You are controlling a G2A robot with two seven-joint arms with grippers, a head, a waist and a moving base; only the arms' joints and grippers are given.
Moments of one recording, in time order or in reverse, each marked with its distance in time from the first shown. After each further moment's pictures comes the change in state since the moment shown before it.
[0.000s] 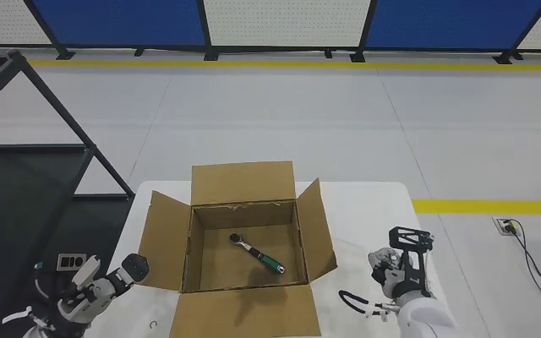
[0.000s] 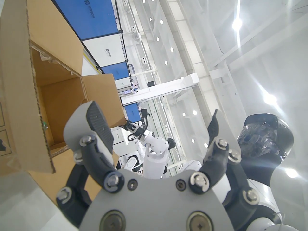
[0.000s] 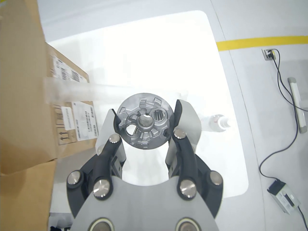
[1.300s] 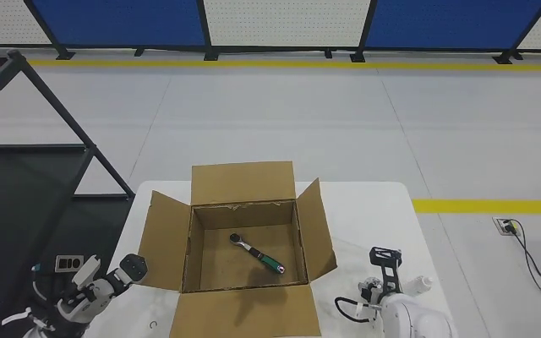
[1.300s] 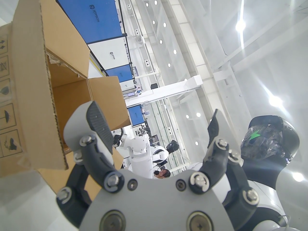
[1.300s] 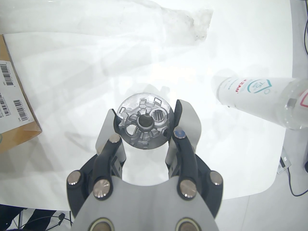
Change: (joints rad) left arm 0.011 0.001 -0.010 0.009 0.014 -0.013 0.027; right arm 0.069 0.015 0.052 0.405 0.100 -0.030 -0.014
